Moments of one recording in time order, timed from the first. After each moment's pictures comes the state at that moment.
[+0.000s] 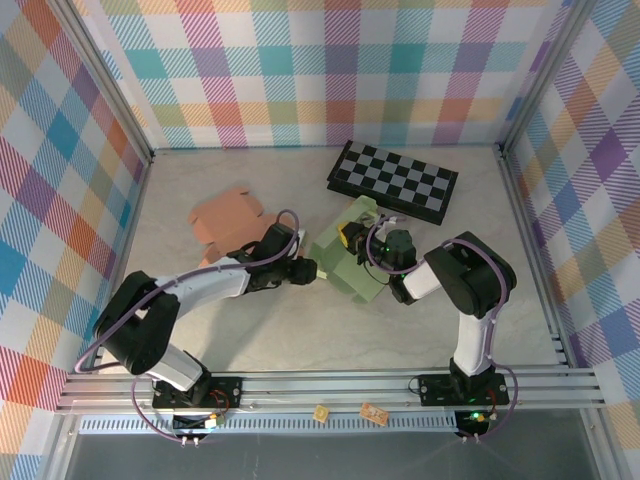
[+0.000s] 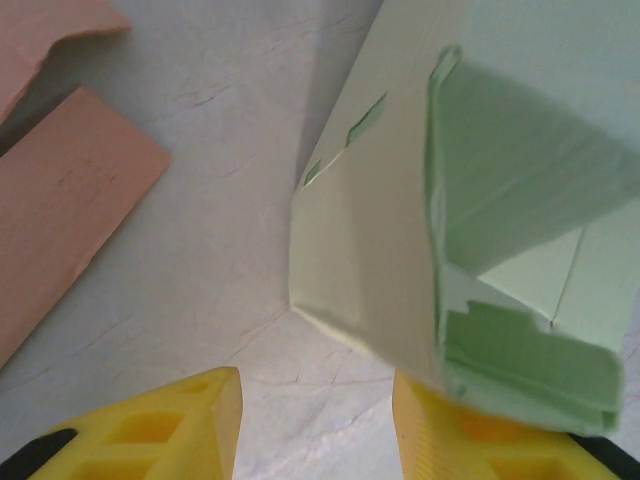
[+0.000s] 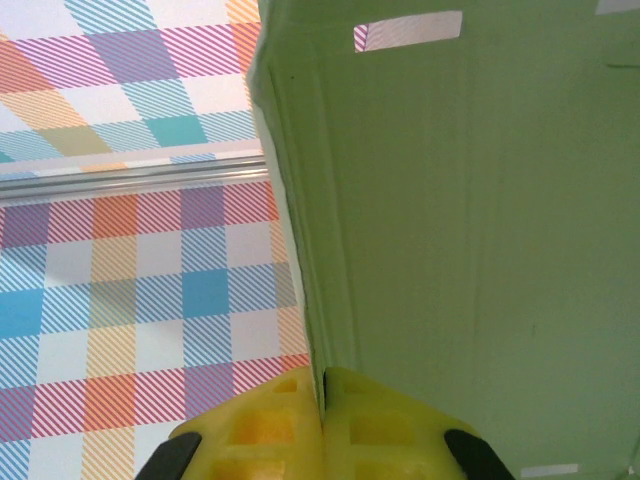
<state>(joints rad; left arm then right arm) -0.65 1.53 0.83 -0.20 0.11 -0.43 0.54 1.91 0.60 1.25 -0.30 1.60</state>
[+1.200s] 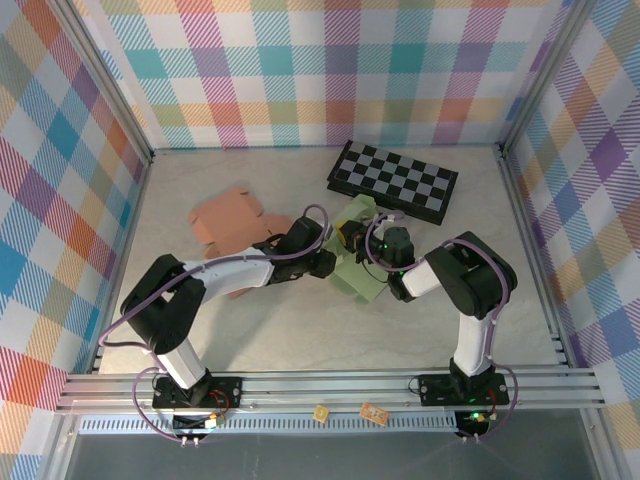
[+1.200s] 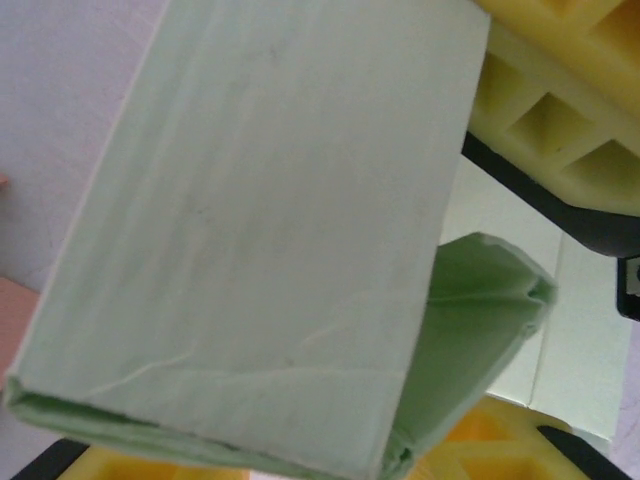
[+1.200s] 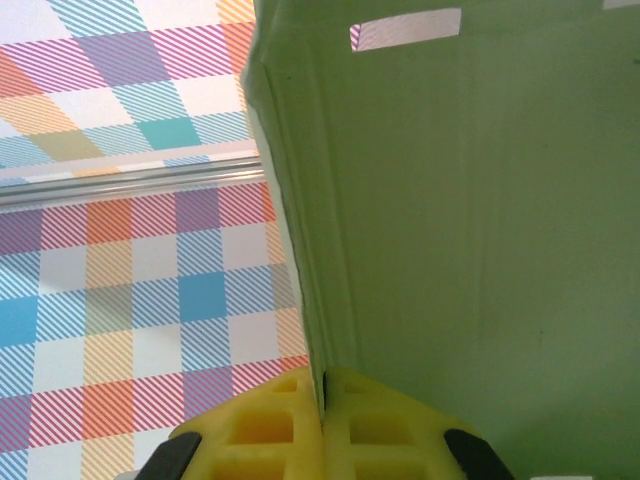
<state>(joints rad) -0.75 1.69 1.00 -0.18 0.00 -0.37 0.54 1.90 0.62 1.19 -0.30 1.61</state>
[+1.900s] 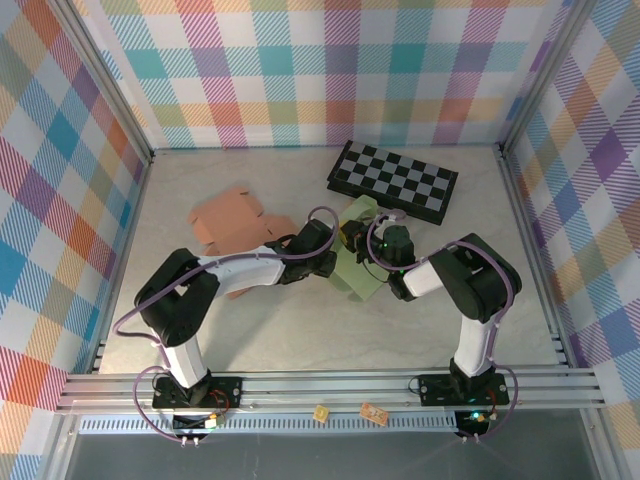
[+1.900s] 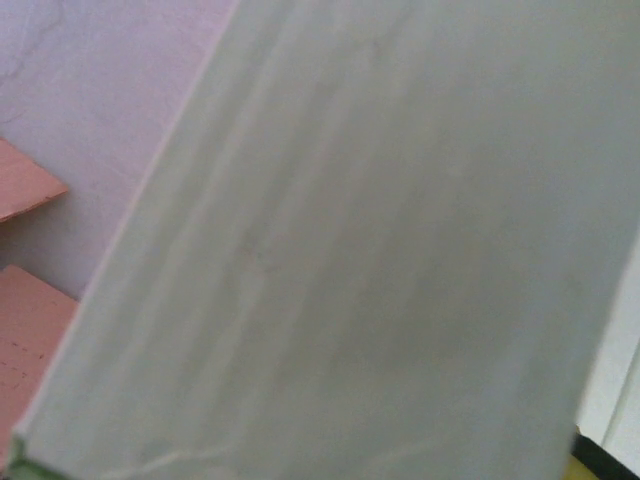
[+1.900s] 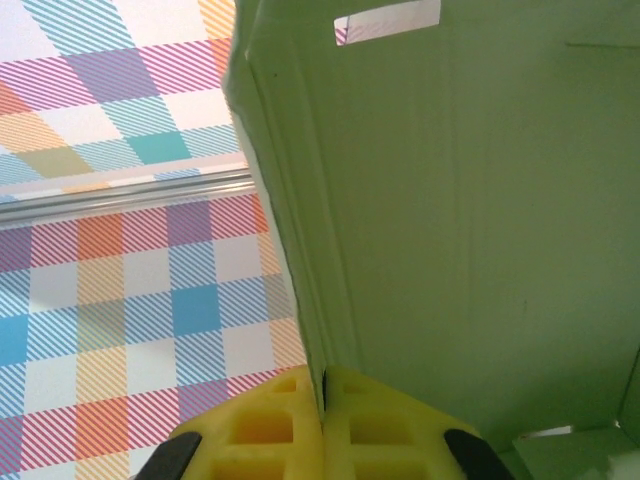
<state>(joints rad) -0.78 1.77 1.05 -0.20 -0.16 -0.40 0.54 1.87 0.62 1.12 -0.28 1.61</state>
